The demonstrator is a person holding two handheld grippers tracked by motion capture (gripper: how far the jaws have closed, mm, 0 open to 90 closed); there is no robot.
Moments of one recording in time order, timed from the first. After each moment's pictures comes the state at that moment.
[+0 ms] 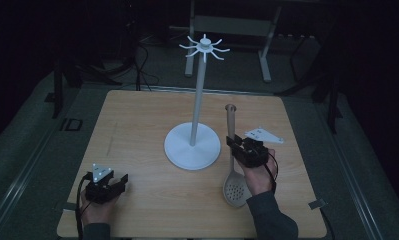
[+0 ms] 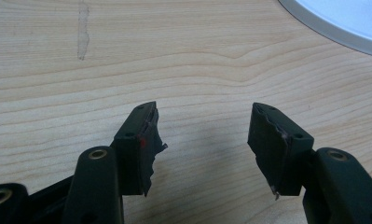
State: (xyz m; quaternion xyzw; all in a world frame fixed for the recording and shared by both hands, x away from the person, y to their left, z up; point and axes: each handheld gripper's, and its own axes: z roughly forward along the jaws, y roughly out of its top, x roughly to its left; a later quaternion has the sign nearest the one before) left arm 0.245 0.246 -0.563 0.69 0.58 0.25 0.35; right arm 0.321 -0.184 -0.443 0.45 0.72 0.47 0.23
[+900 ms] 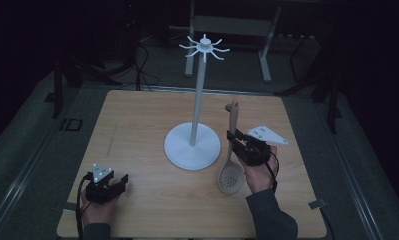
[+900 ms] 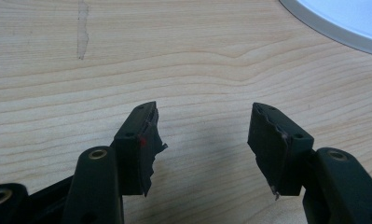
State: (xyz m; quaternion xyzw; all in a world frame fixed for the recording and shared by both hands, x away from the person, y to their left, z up) left arm 0.245 0.245 -0.563 0.69 0.58 0.25 0.35; right arm 0.316 -0.182 -0.428 0.42 0.70 0.51 0.26
